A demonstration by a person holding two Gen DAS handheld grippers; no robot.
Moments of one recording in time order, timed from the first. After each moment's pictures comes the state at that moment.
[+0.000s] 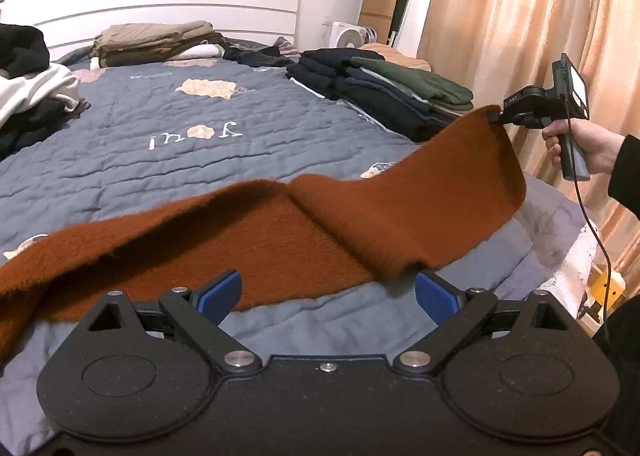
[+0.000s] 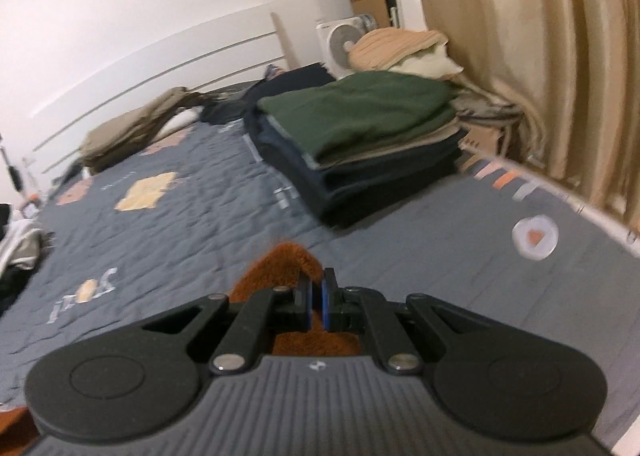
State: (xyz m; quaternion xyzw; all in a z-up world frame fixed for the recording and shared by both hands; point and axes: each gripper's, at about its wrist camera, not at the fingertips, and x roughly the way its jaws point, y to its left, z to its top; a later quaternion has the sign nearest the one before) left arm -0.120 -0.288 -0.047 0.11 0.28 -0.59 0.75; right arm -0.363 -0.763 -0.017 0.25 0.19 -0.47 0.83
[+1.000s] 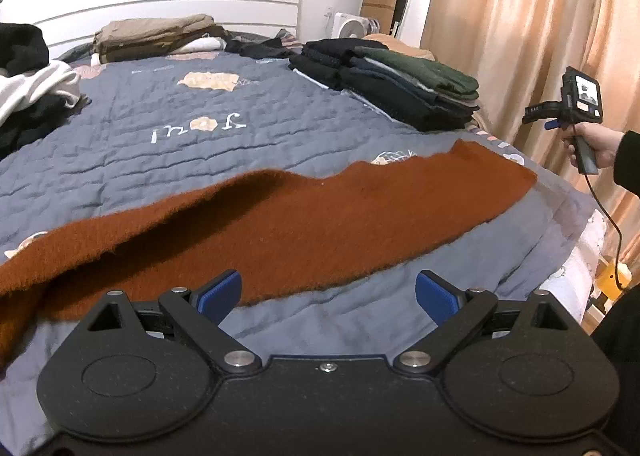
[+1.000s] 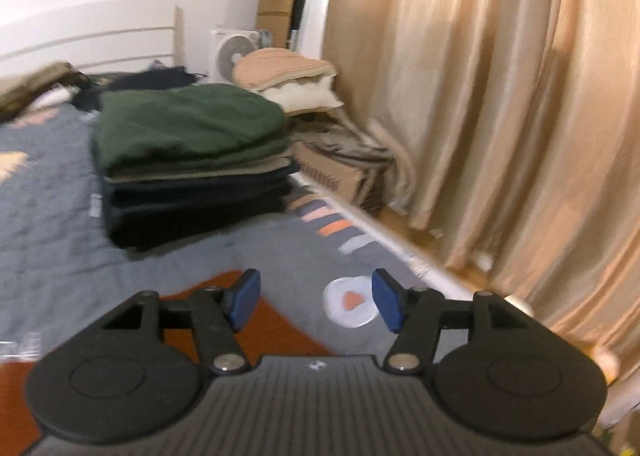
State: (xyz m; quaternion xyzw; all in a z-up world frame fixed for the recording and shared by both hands) left arm -0.118 -0.289 -0.050 0.13 0.29 -0.58 0.75; right arm -0.419 -0.810 -0.031 0.14 0.24 -0.60 0.75
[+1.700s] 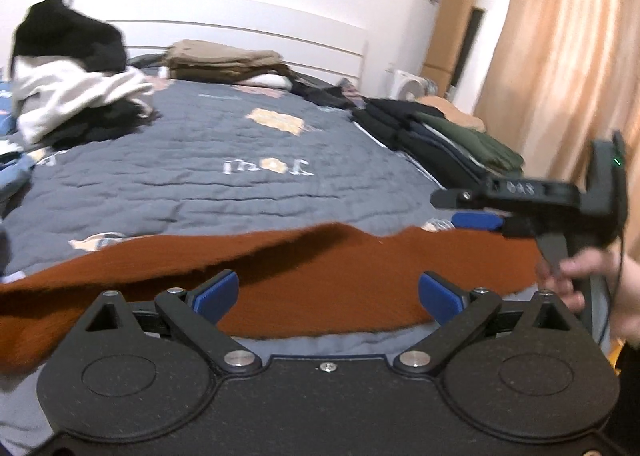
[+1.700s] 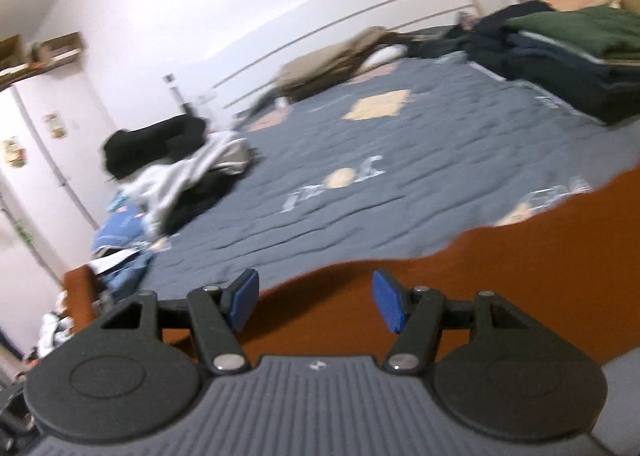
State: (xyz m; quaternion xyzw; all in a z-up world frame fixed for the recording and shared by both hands) left arm -0.080 -0.234 -0.014 0.03 0.27 -0.51 0.81; right arm -0.220 -0.514 -0.035 0.28 0.19 -0.19 0.92
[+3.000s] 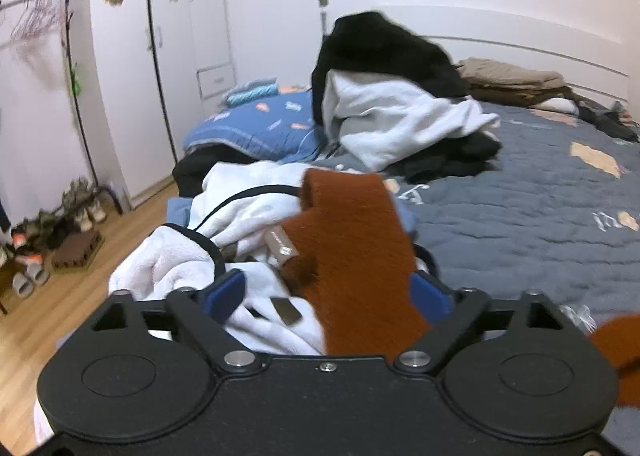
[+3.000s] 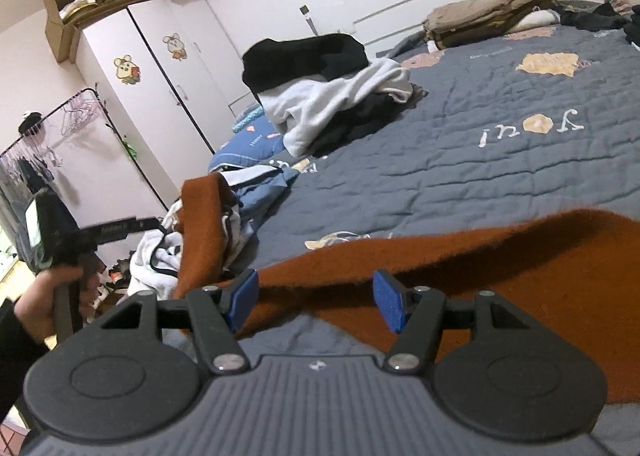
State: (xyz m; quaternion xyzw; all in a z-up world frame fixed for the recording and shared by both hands) left arm 0.165 -0.073 0.016 0.08 0.27 -0.15 0.95; right arm -0.118 -0.405 -0.049 0.26 0.23 0.00 0.94
